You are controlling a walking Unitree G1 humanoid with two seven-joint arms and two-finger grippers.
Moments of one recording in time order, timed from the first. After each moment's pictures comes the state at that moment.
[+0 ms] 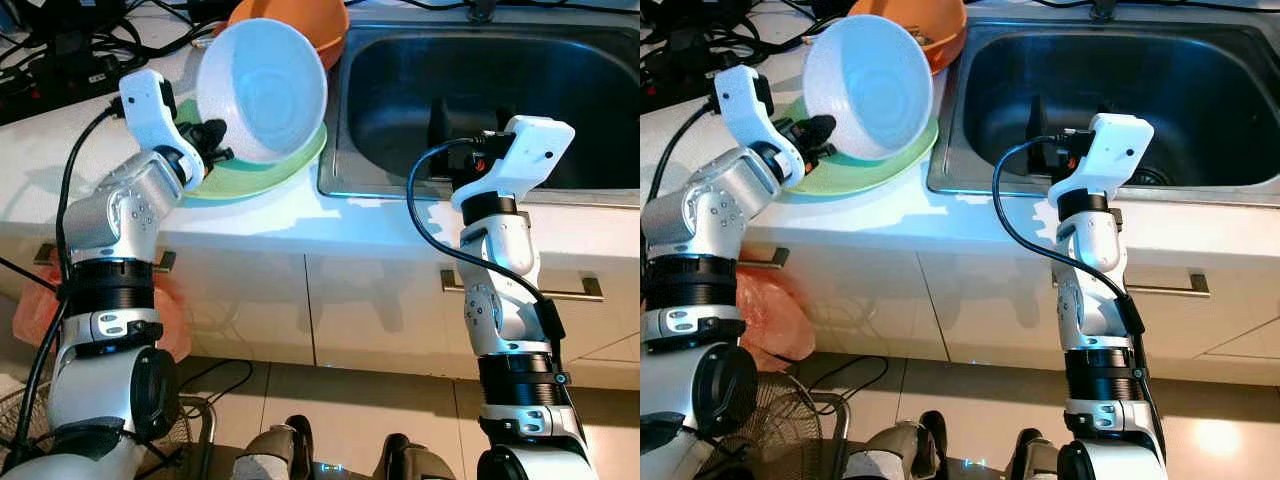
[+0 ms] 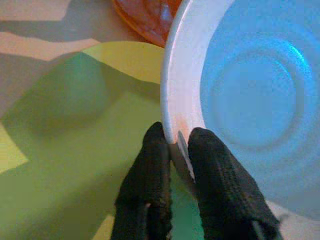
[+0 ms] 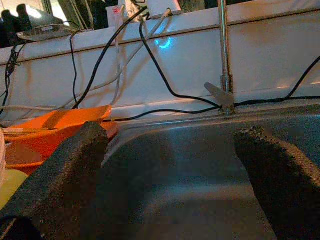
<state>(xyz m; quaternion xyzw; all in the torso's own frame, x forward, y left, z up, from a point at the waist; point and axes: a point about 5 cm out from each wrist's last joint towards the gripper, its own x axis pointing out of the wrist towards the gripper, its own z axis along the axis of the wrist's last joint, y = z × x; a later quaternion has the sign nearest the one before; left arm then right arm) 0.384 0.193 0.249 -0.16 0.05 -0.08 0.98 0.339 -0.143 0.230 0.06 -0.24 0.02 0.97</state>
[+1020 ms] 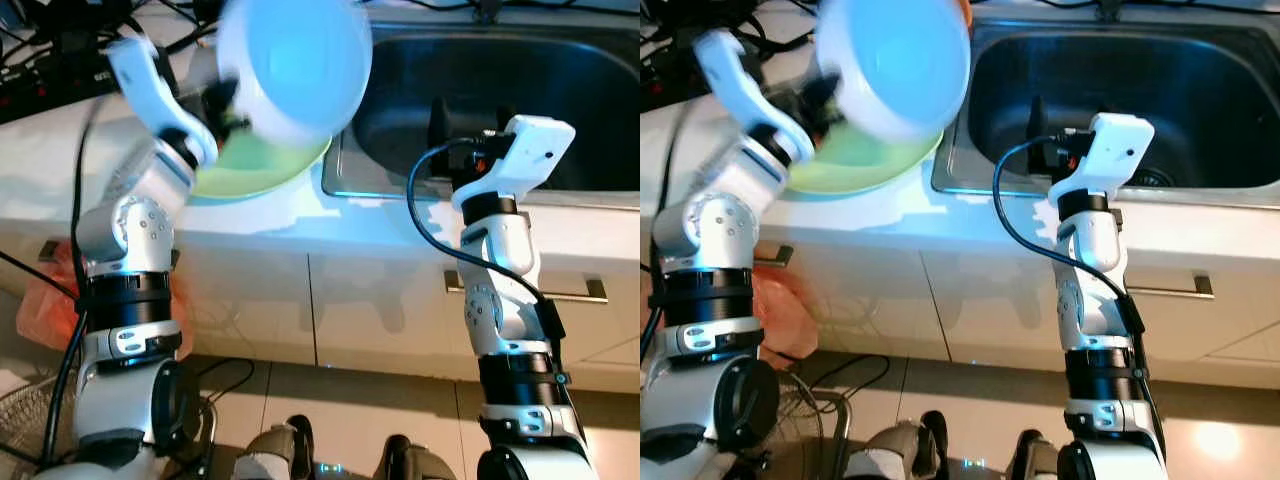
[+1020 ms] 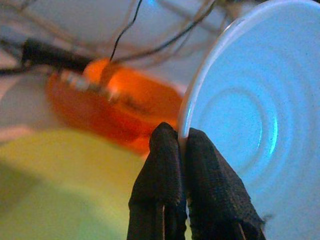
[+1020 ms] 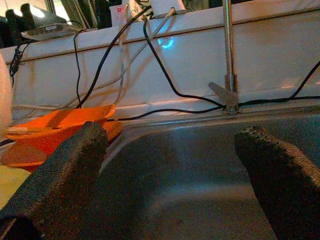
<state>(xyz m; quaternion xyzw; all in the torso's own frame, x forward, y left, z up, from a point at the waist) 0.369 0.169 0.287 -0.22 -0.12 -0.17 0.95 0.339 -0.144 0.229 0.07 -0.24 0.02 0.97</state>
